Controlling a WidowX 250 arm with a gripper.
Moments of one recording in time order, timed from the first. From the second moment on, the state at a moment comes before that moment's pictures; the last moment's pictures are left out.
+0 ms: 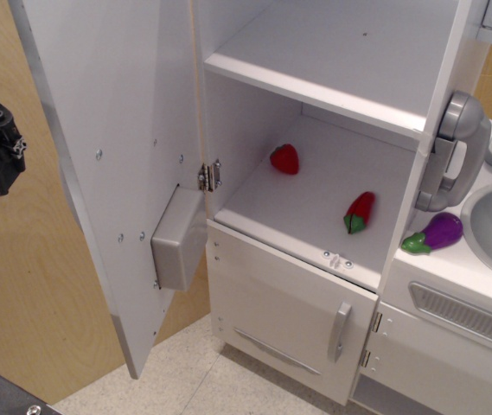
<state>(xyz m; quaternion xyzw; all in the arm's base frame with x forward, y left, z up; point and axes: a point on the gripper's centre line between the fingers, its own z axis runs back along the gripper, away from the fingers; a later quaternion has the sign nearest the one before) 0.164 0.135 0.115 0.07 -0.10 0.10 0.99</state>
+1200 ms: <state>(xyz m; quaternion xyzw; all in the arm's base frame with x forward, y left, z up) 0.257 0.193 0.132 0.07 -0.07 0.18 0.98</state>
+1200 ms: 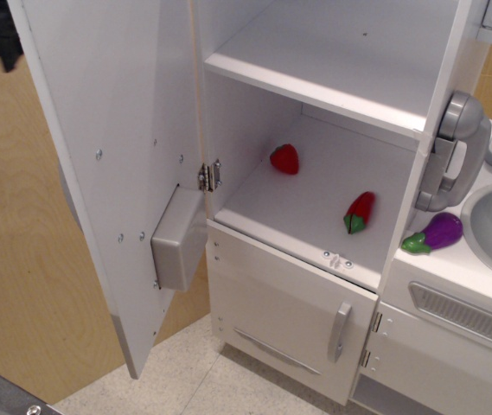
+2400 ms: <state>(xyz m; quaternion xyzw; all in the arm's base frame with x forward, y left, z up) 0.346 0.082 0.102 0.01 -0.08 0.12 0.99</state>
